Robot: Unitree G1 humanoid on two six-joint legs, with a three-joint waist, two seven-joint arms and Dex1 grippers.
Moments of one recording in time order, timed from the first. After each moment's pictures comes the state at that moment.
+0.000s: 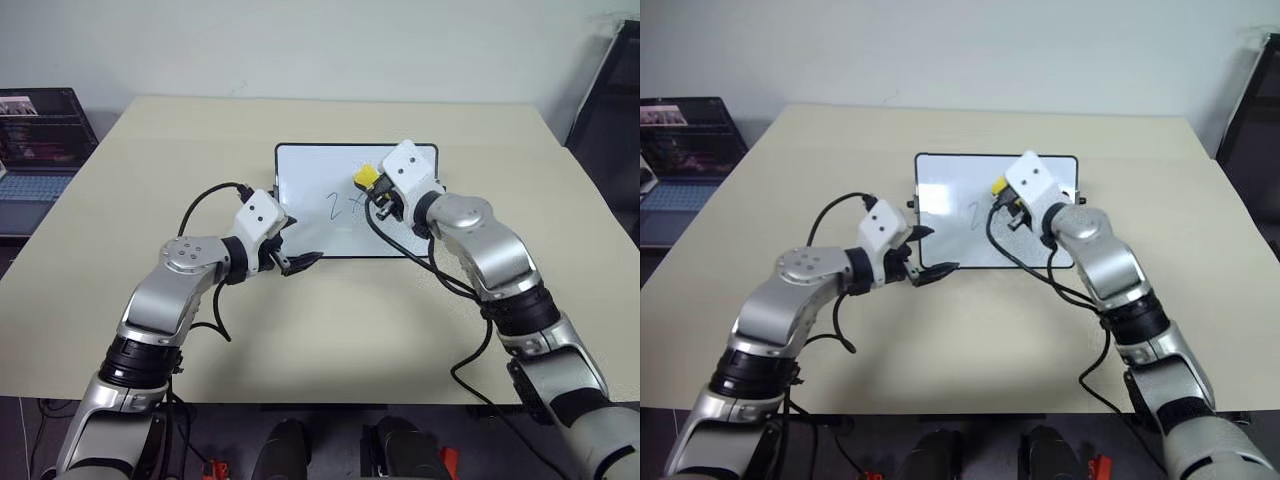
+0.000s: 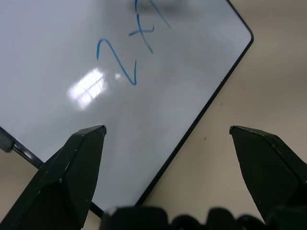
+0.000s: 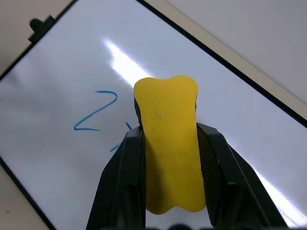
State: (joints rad) left arm -0.53 0.62 -0.13 -0.13 -0.22 0.63 -0.77; right arm -0.88 -0.37 0.31 0.07 0.03 0.68 0.40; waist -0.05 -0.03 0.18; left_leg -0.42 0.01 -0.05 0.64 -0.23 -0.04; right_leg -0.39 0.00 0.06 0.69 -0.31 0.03
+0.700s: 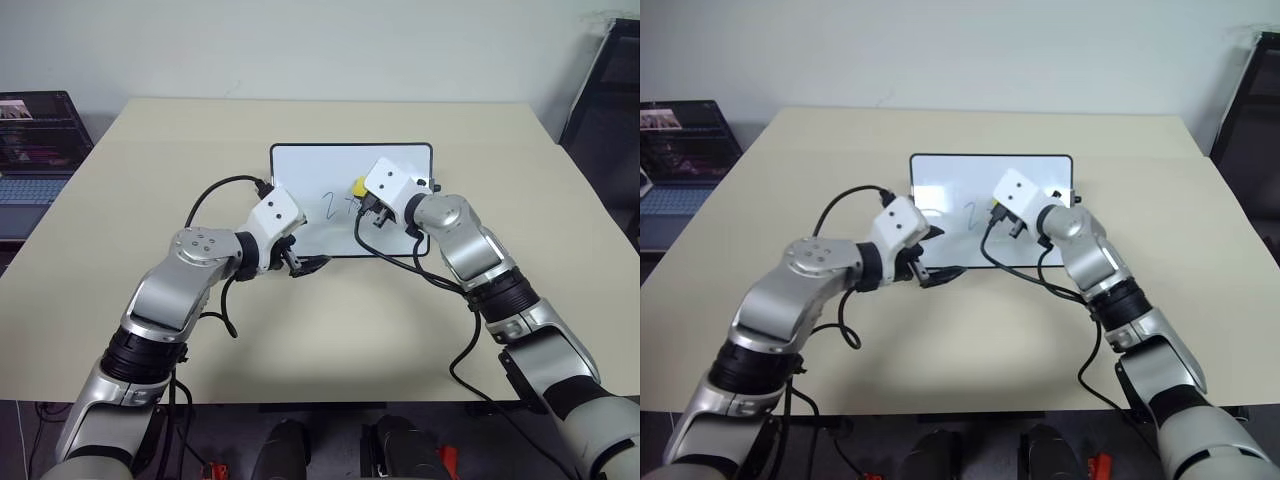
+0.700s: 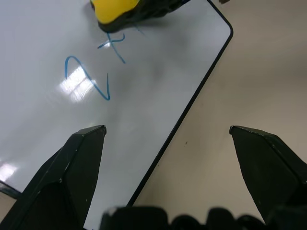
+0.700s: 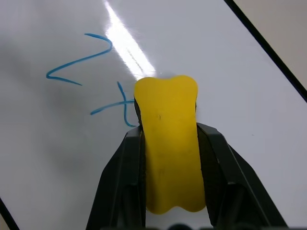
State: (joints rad) left arm -0.59 0.63 -0.19 -0.24 -0.20 0.76 -0.78; right arm -0.93 -0.36 0.39 0.29 -0.19 0.49 0.49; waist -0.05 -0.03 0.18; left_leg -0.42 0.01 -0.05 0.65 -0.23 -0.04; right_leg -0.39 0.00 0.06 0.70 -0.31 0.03
